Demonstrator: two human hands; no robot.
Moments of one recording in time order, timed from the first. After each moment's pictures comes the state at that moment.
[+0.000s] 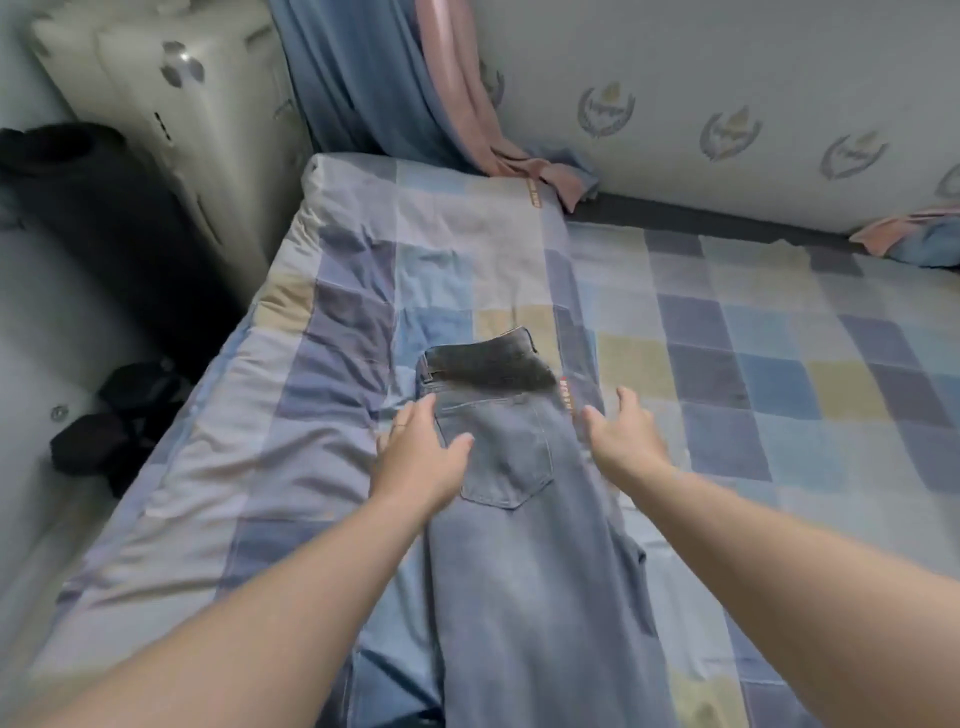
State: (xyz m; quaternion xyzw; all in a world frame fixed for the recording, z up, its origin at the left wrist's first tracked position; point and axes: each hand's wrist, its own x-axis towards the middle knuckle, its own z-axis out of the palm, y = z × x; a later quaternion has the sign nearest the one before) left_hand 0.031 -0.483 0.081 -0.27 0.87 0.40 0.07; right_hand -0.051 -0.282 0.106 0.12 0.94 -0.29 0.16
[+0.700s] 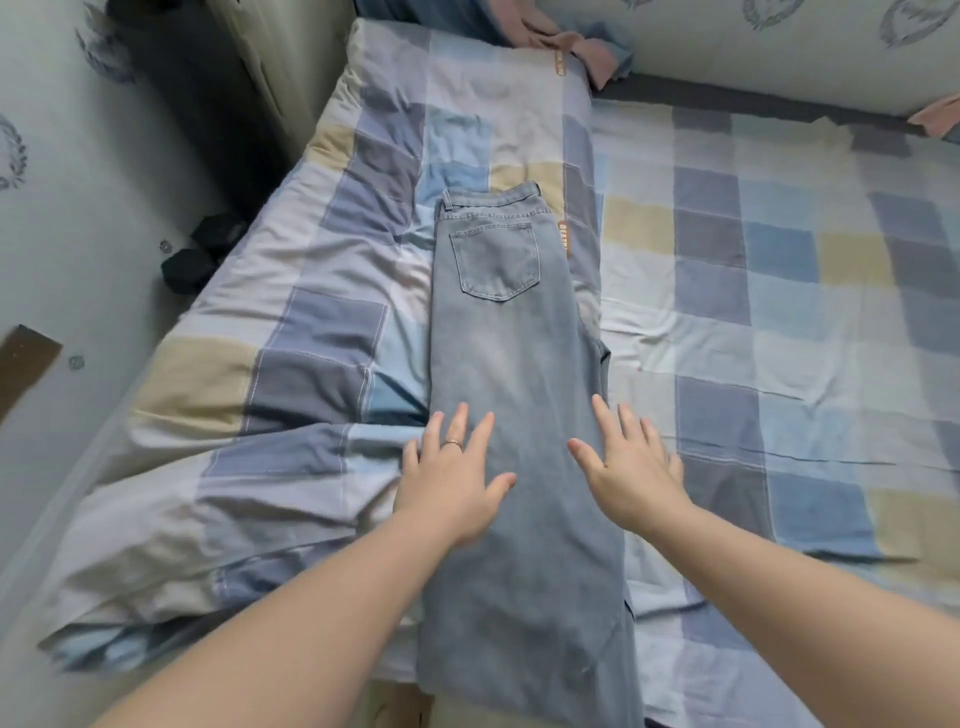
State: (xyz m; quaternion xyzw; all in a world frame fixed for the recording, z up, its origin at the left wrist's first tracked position) left_hand 0.316 -0.303 0.053 -0.15 0.95 0.15 0.21; right_hand 0.230 -0.114 0.076 -0.08 0.95 -0.13 0.28
